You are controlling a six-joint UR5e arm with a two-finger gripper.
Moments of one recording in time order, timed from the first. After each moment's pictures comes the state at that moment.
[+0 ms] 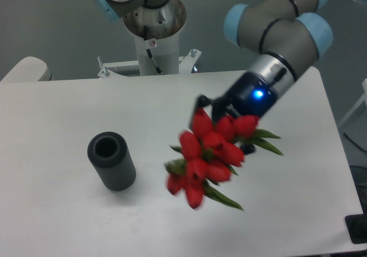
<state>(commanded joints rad) 2.72 -1.99 -1.43 -0.95 0.52 0.89</state>
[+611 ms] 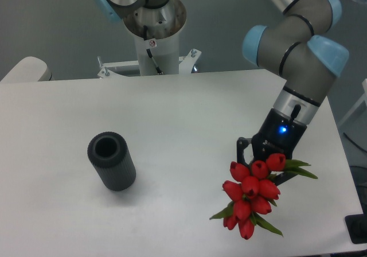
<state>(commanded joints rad) 2.72 -2.06 -1.42 -0.96 0.97 1.25</state>
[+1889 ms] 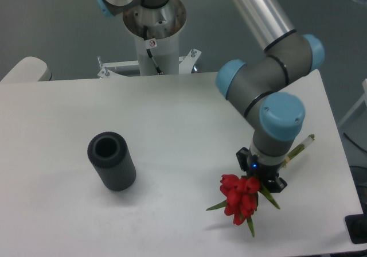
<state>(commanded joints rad) 2.53 -2.20 -1.28 -1.16 1.61 1.47</state>
